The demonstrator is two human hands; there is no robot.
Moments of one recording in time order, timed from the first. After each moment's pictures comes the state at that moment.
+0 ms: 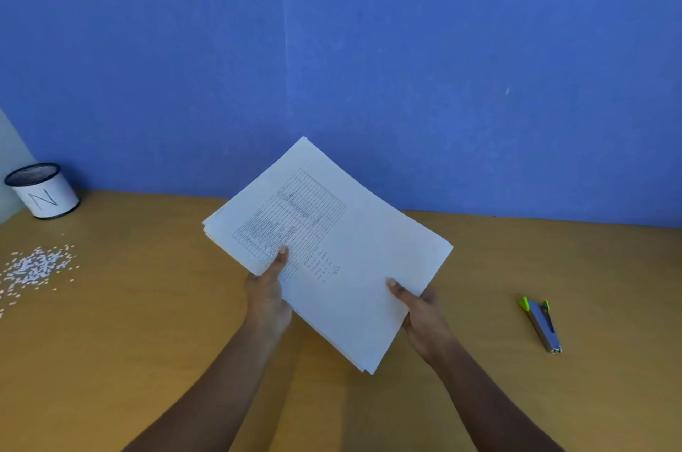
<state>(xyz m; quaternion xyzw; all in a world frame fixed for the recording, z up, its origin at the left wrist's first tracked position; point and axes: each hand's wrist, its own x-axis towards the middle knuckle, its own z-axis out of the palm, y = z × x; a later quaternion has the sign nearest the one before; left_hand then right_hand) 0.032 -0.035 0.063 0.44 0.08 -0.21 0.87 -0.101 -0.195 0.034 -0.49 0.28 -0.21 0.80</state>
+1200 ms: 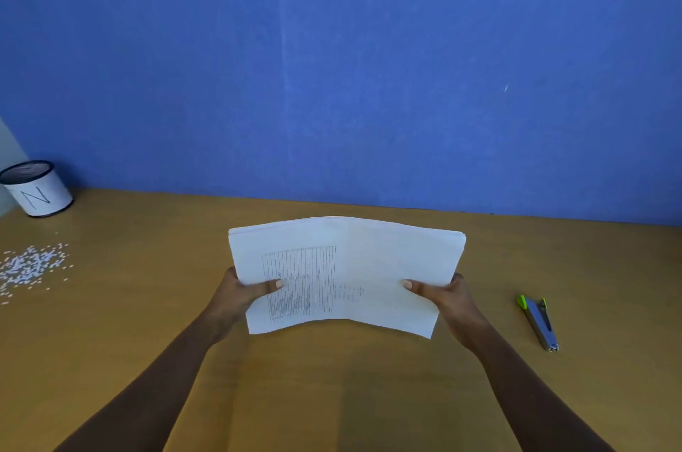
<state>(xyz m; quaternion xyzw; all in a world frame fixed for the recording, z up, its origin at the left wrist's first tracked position) 0.070 0.019 0.042 0.67 -0.21 -0.25 0.67 -0.123 -0.239 0.051 -0.65 0.23 -0.19 0.70</state>
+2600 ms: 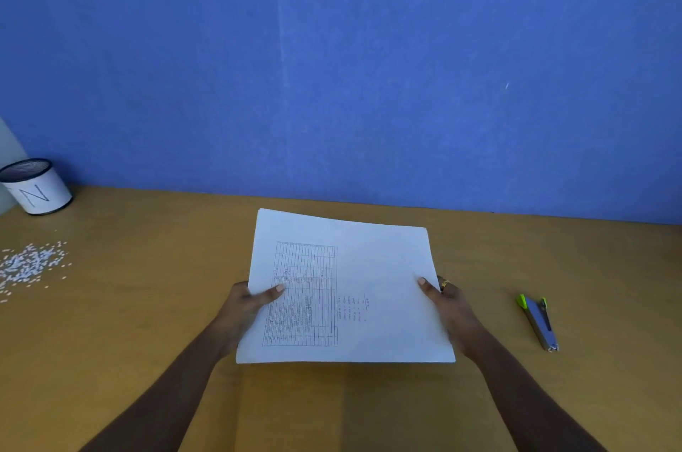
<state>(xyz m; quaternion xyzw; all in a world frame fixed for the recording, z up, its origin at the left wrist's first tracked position) 0.056 0.013 0.027 0.68 -0.12 -0.31 0.65 -0.122 -0.254 0.017 -0.63 0.37 -0.14 0.67</state>
